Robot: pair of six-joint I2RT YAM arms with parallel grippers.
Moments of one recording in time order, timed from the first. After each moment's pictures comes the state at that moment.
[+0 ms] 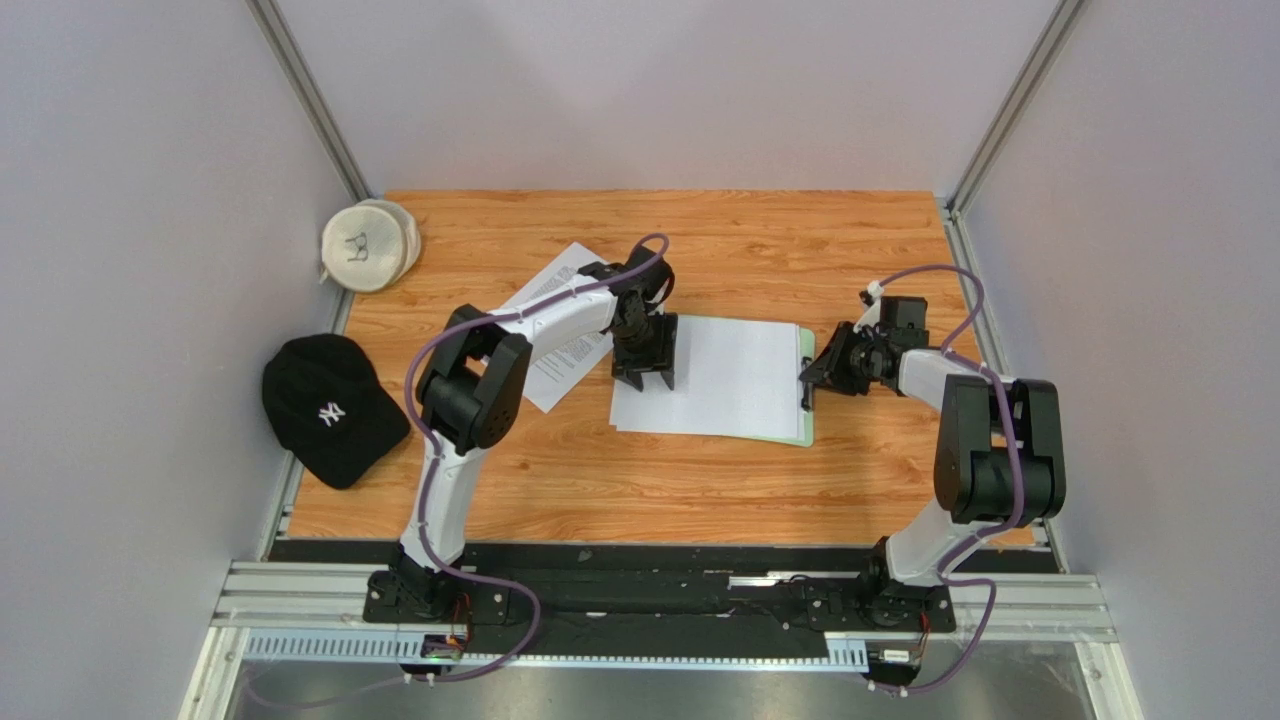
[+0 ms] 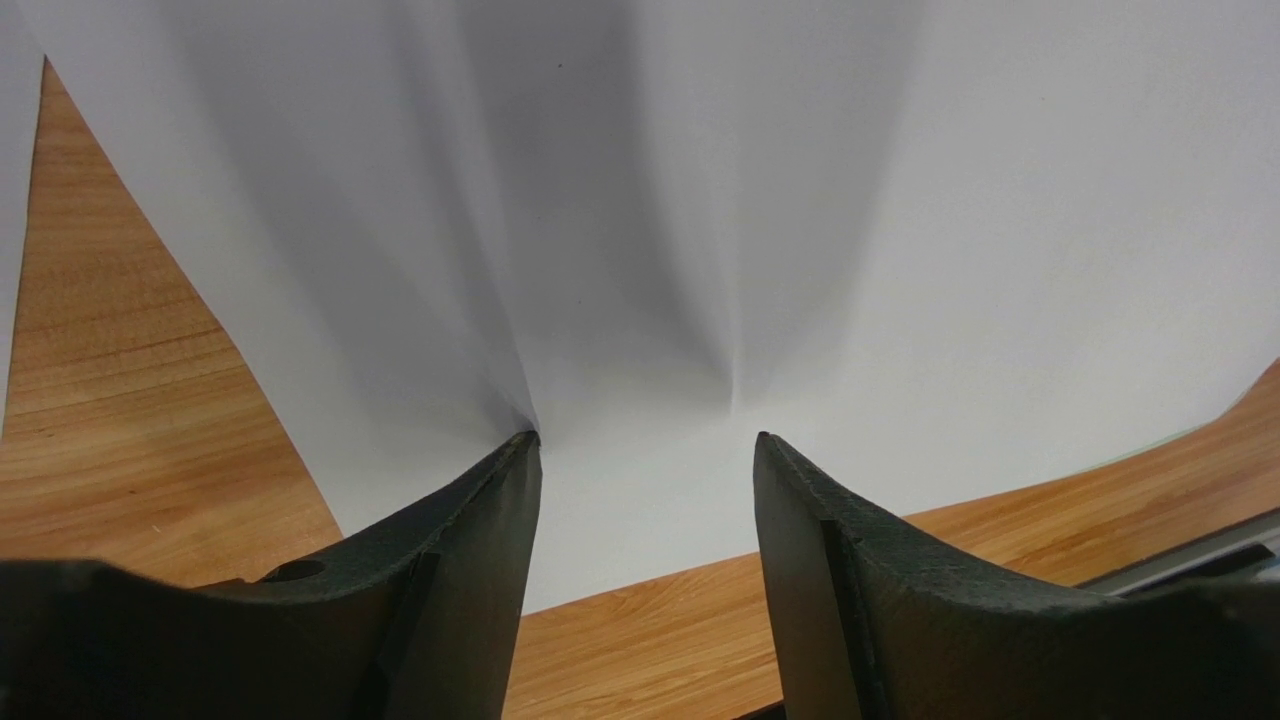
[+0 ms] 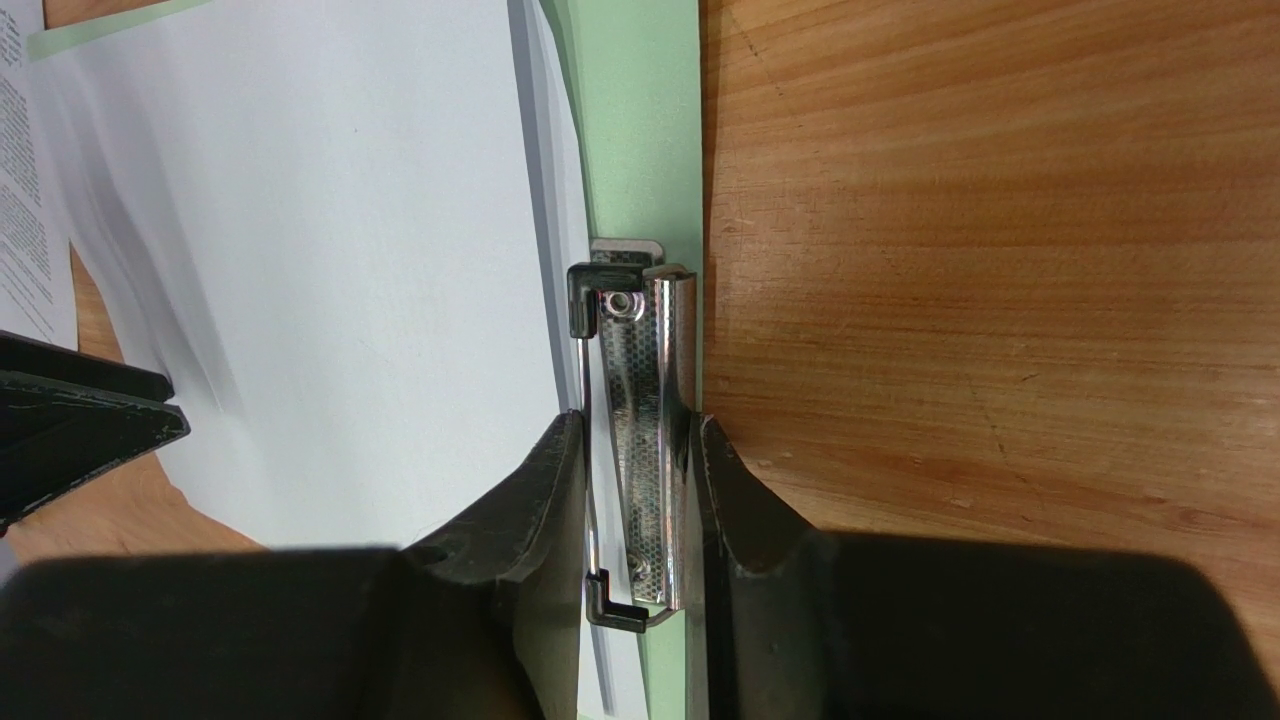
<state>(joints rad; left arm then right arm) -0.63 2.17 1.67 -0.76 0.20 -0.57 -0.08 1.64 0.81 -0.13 -0.44 0.35</state>
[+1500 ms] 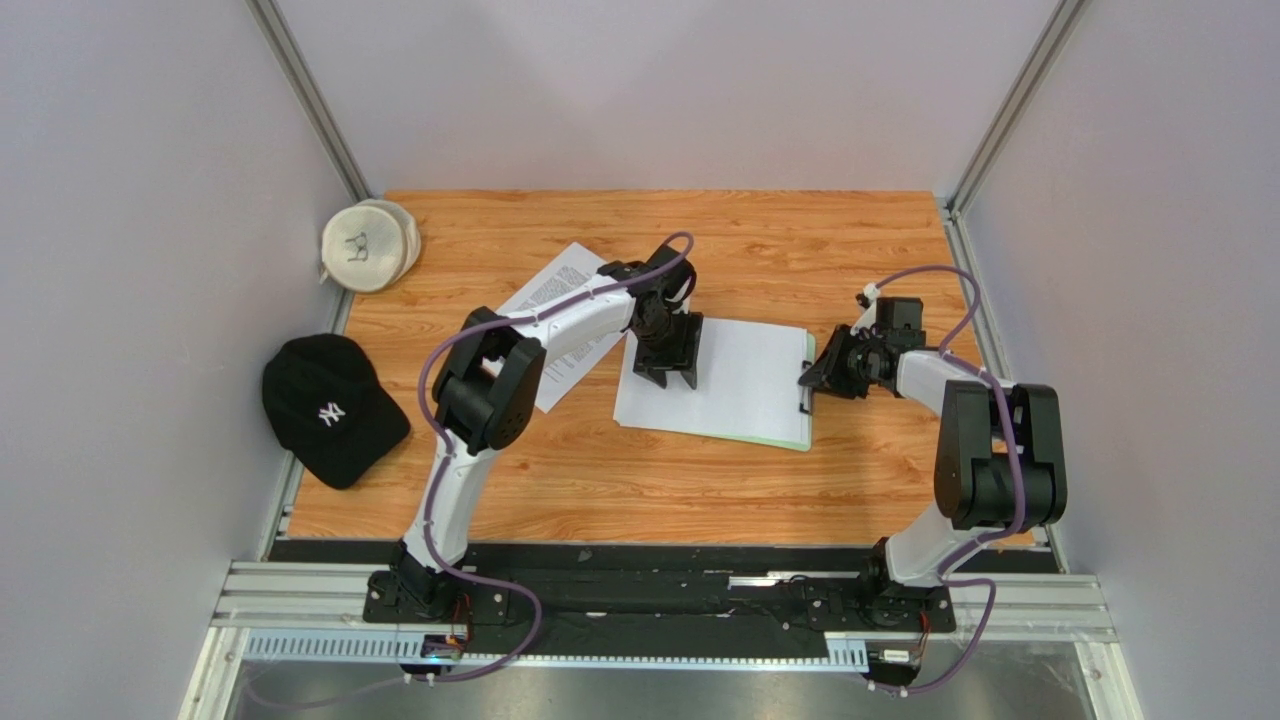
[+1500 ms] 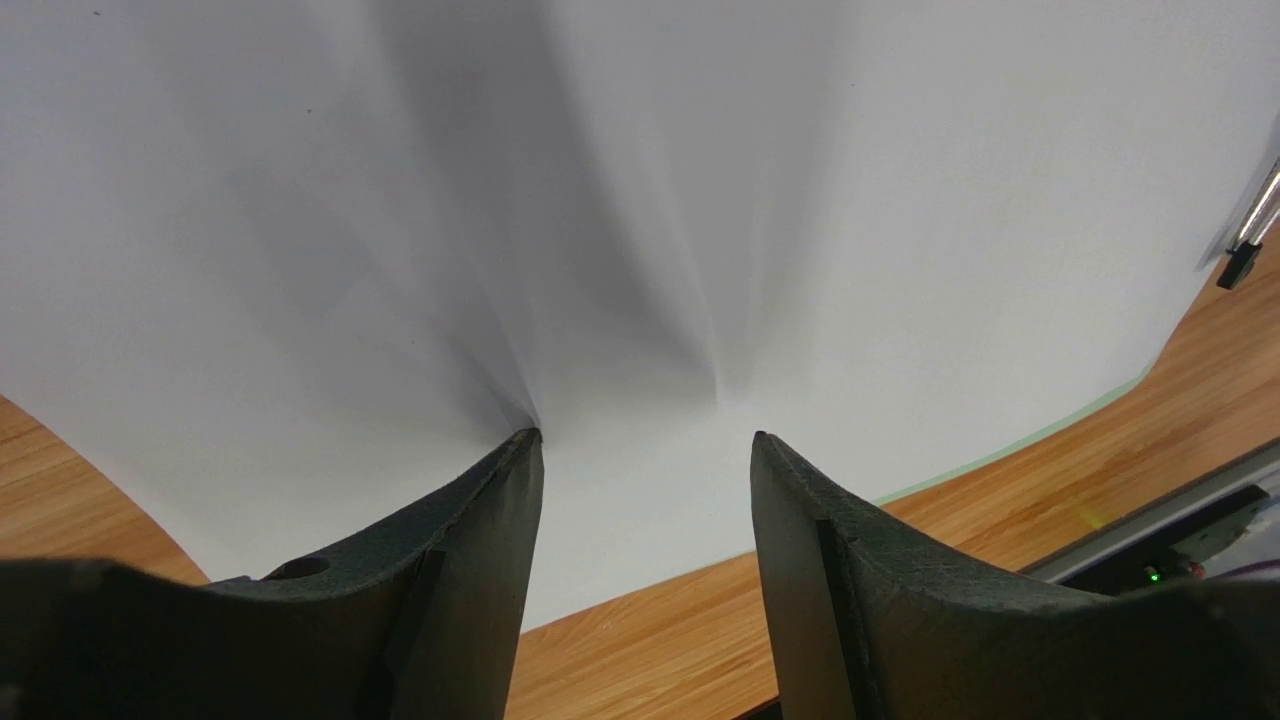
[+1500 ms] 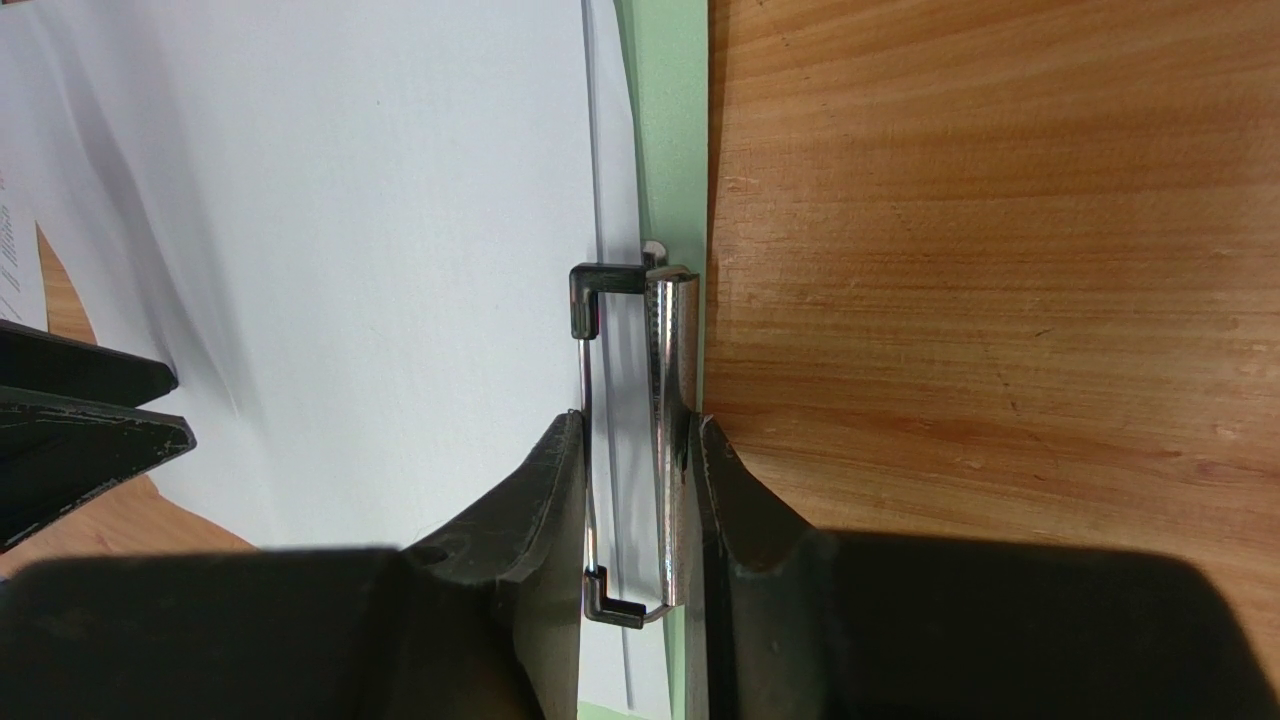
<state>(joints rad) -0.68 2.22 1.79 -0.77 0.24 -0.52 -0.06 1.62 0.81 -0.17 -0.40 0.34</state>
